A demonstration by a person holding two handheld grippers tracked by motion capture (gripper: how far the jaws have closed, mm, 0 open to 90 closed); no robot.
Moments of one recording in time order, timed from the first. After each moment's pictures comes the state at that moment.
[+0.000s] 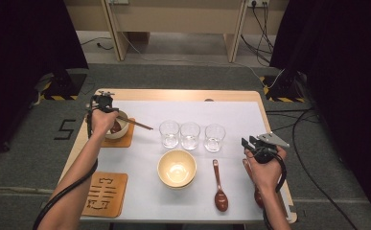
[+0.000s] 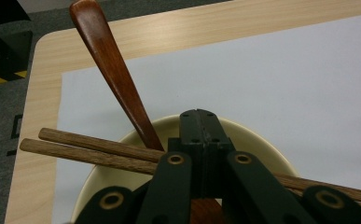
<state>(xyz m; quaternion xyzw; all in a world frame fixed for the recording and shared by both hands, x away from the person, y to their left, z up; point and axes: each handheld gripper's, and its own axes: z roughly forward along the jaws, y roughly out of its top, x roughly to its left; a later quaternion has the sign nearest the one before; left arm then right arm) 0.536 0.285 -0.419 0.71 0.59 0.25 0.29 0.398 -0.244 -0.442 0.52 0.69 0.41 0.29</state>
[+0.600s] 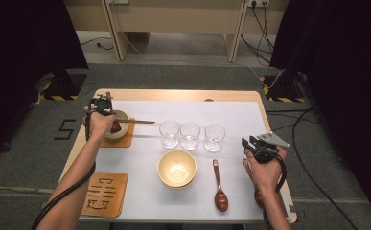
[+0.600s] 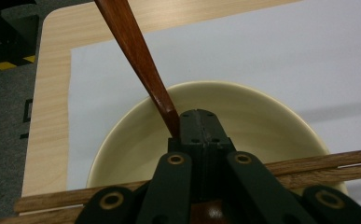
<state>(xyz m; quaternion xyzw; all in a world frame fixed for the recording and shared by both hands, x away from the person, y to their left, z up) 0.528 0.290 -0.425 0.72 0.60 0.25 0.26 0.398 -0.245 -0.442 0.52 0.69 0.41 0.29</state>
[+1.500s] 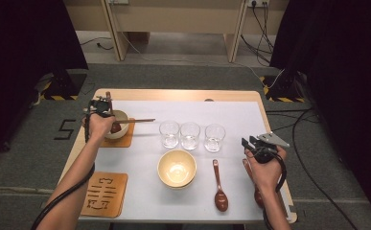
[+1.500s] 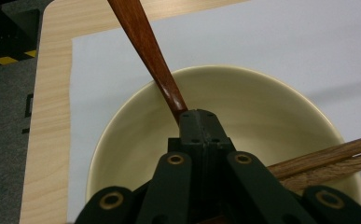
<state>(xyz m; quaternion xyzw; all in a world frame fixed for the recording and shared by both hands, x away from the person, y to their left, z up) 0.525 0.291 -0.429 0.72 0.60 0.24 0.25 0.398 -0.245 -0.443 0.52 0.69 0.41 0.29</state>
